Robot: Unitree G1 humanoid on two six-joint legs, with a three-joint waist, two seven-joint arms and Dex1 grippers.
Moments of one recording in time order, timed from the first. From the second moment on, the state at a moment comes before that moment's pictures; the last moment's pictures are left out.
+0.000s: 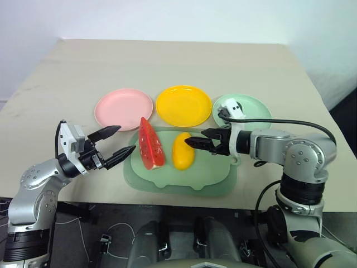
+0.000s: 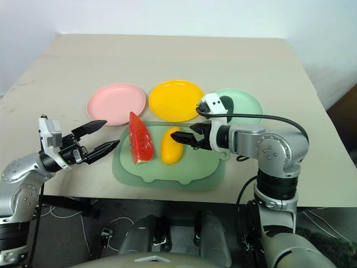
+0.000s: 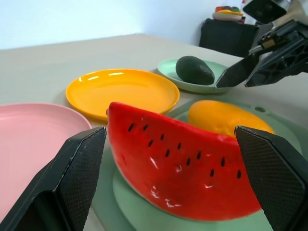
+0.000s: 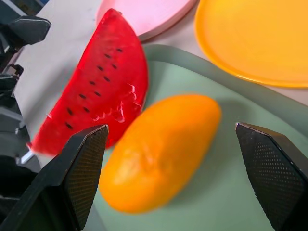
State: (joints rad) left arm -0.07 0.63 0.30 -0.17 -0.64 0.25 -1.00; right arm -0.68 -0.26 -0.19 -0.35 0.75 1.61 0.29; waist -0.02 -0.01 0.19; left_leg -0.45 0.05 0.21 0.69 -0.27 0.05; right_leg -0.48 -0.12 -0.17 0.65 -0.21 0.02
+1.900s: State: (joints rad) left arm 0.00 0.62 0.33 -0.30 -0.65 0.28 -0.91; right arm -1.28 -0.11 0.11 1.06 0.22 0.61 0.47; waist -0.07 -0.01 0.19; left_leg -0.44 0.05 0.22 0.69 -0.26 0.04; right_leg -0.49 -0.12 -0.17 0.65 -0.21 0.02
